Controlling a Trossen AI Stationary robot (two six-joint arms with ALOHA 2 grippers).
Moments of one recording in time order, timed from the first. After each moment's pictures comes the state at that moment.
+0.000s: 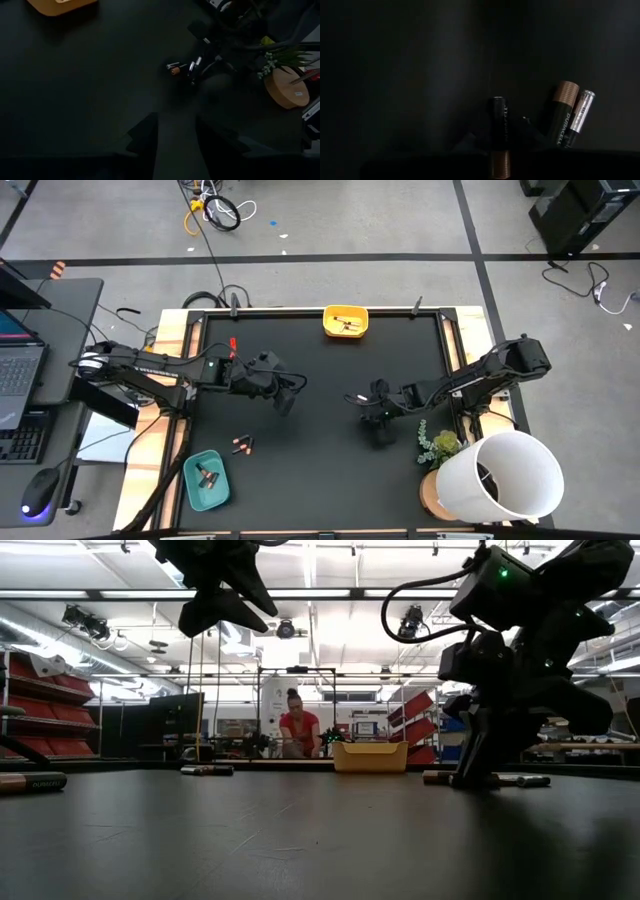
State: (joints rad) left arm -0.08 1.25 0.97 -0.38 -0.25 -0.74; right arm 0.13 1.53 0.57 -0.11 0.11 0.05
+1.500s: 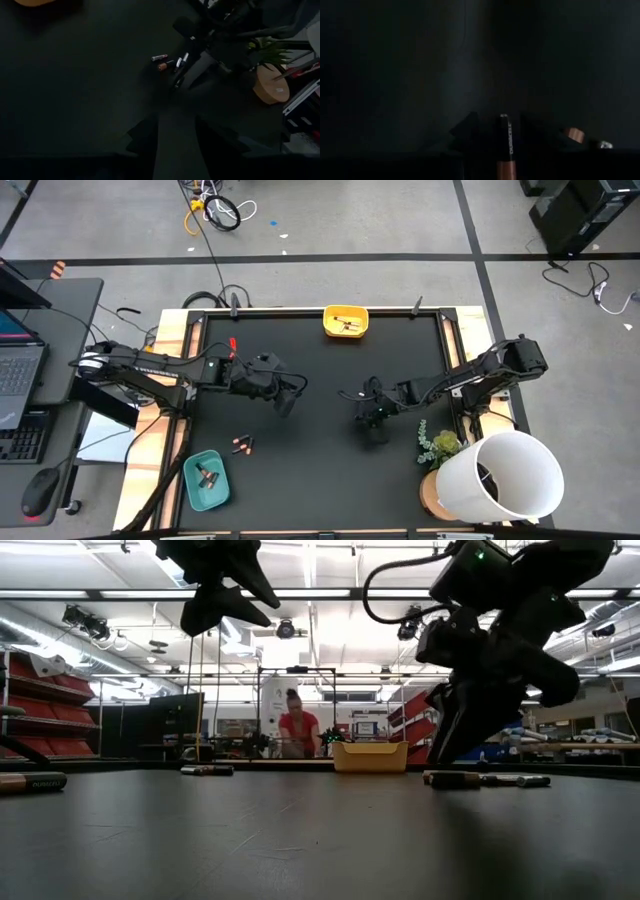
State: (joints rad) left arm -0.08 1.25 0.97 -0.36 -0.19 -0.76; right arm 0.11 1.54 0.67 -0.09 0.03 0.08
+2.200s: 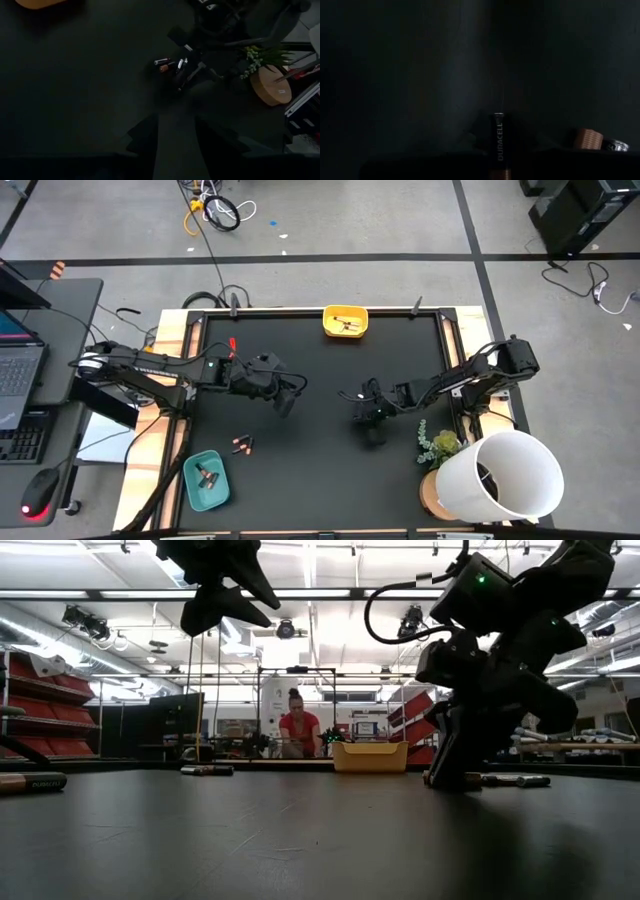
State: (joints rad) left arm -0.08 1.25 0.97 -0.36 -0.20 -0.76; right arm 0.11 1.64 0.61 0.04 0.02 0.08
